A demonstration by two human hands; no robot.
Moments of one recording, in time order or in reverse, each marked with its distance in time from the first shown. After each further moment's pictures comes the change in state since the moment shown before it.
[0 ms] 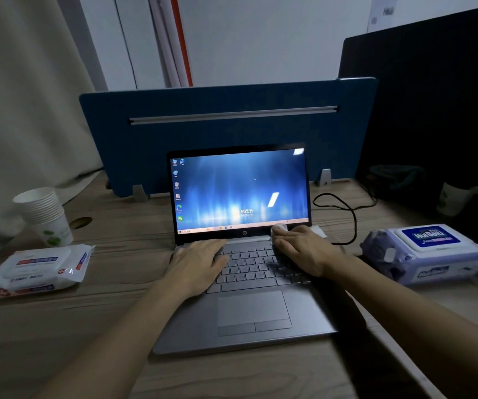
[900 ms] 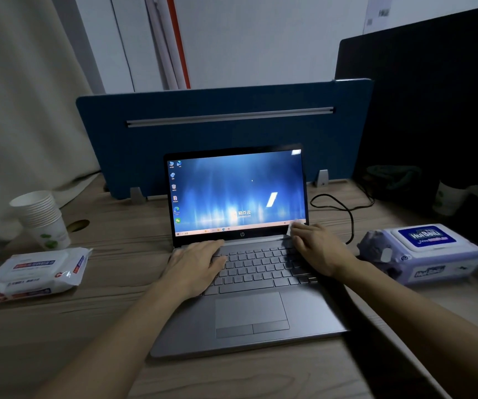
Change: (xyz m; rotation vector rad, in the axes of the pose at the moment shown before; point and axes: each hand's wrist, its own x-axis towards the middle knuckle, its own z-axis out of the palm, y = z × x) left_hand 0.001 0.002 -0.003 0.013 -0.004 -0.022; right_hand -0.017 0.010 -0.011 -0.029 0.249 0.041
